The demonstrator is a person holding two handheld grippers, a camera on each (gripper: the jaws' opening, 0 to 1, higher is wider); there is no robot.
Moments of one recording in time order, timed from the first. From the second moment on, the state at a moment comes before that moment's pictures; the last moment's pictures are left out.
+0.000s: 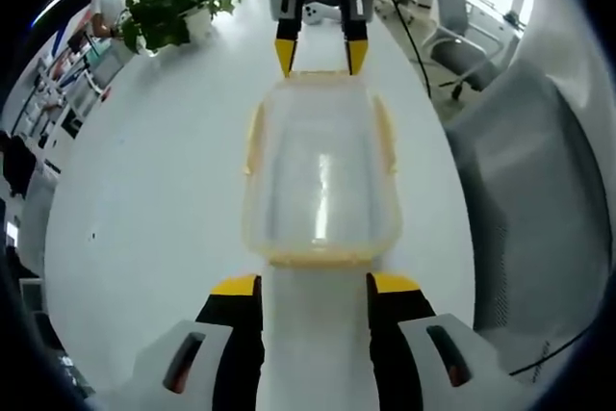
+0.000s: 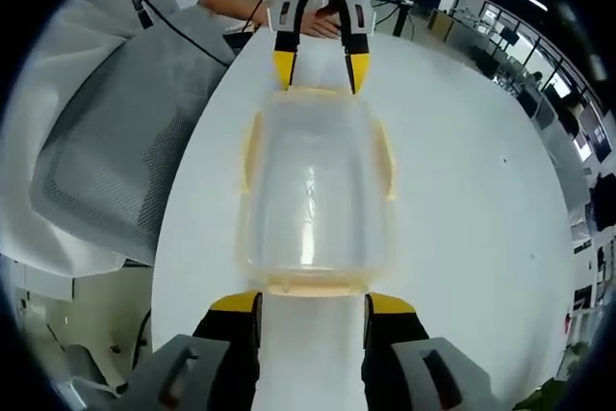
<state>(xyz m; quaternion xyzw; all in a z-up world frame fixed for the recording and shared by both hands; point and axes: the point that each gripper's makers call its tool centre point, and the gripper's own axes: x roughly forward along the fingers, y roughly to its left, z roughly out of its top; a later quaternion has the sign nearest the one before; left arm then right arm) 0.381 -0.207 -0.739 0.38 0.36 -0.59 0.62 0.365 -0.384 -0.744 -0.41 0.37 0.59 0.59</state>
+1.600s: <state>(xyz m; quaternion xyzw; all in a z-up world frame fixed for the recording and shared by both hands) 0.385 -0.218 -0.729 0.05 0.48 -0.44 0.76 0.384 -0.359 -0.718 -0.16 0.44 0.44 0.77</state>
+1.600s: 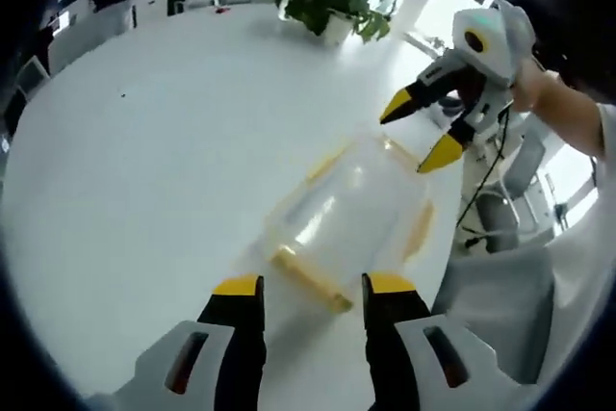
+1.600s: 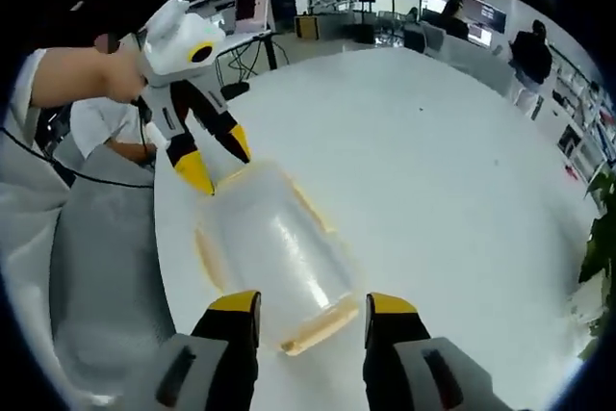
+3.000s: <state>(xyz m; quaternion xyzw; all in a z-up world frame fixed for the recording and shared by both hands) 0.379 -0.232 -0.743 -0.06 0.52 -0.38 0.77 0.374 -0.353 -0.740 -0.01 0.53 0.32 0.79</state>
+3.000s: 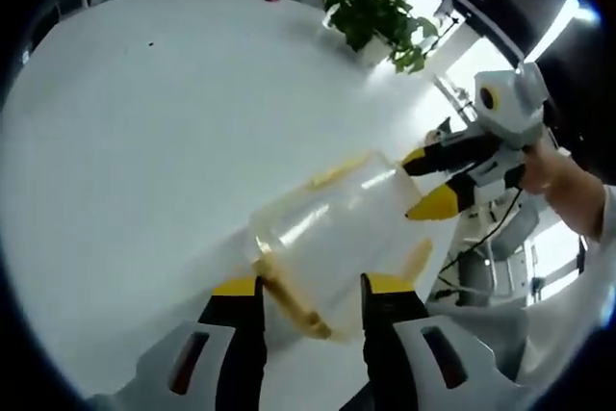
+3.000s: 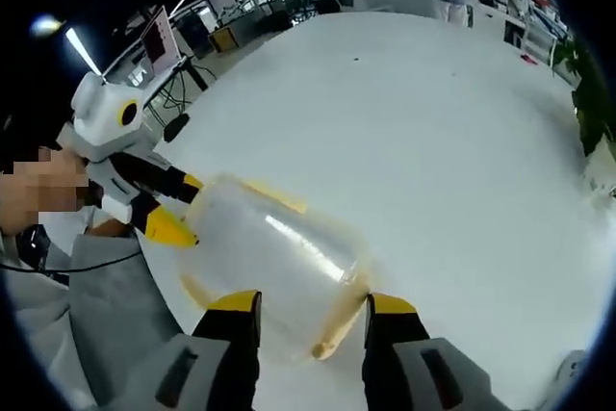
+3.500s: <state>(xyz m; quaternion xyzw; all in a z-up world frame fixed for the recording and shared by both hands) 0.381 -0.234 -0.744 -0.08 0.52 -0.35 0.77 0.373 -0.343 -0.744 0.04 0.52 0.29 0.80</state>
